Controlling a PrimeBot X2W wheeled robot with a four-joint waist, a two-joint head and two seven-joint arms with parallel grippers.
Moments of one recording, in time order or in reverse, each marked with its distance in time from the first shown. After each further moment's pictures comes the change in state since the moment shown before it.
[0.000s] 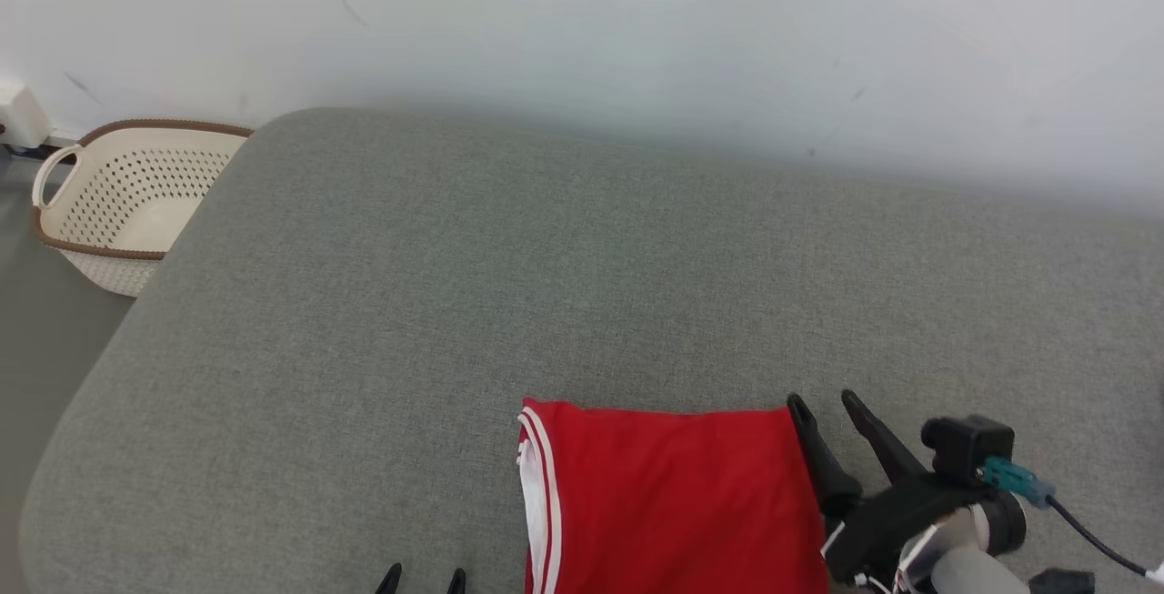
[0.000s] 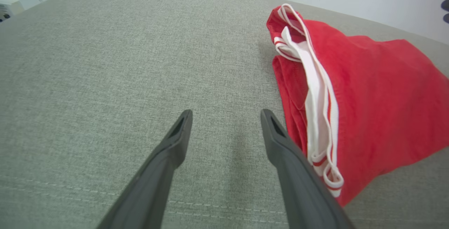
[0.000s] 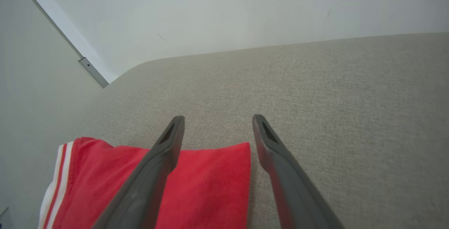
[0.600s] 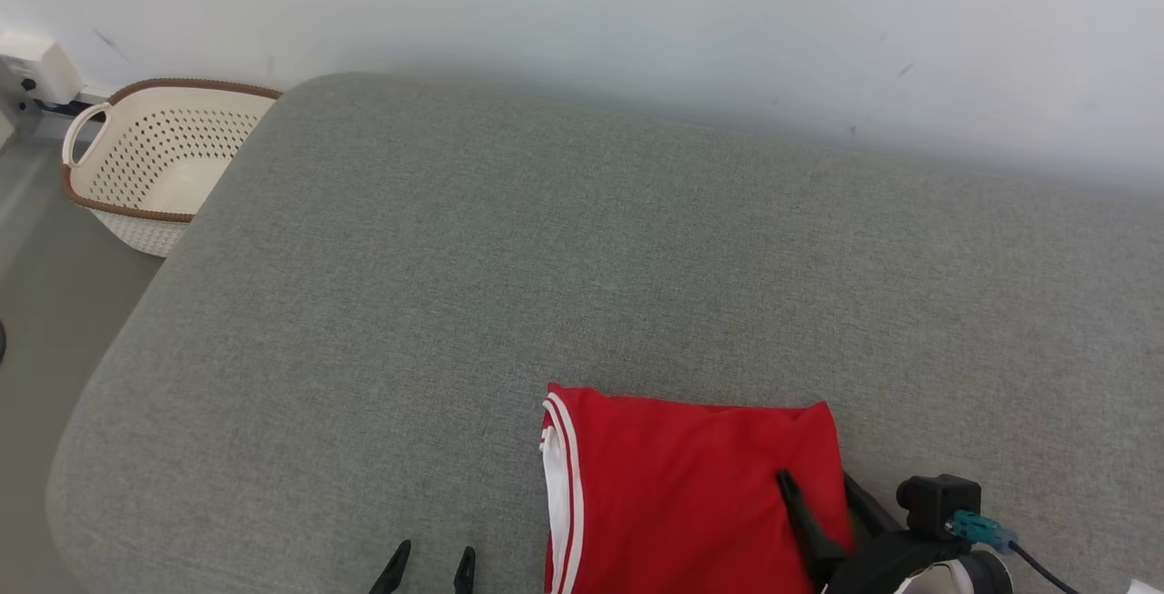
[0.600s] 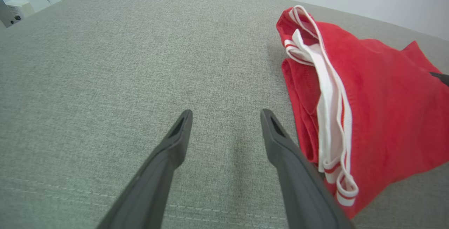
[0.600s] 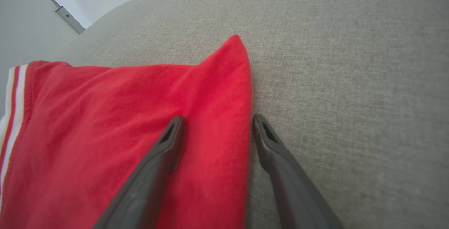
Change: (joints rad) left arm -0.033 0.000 -0.023 -0.015 0.006 0.008 0.000; right arm 0.059 0.022 0.018 0.127 -0.013 0.000 0.000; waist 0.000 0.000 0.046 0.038
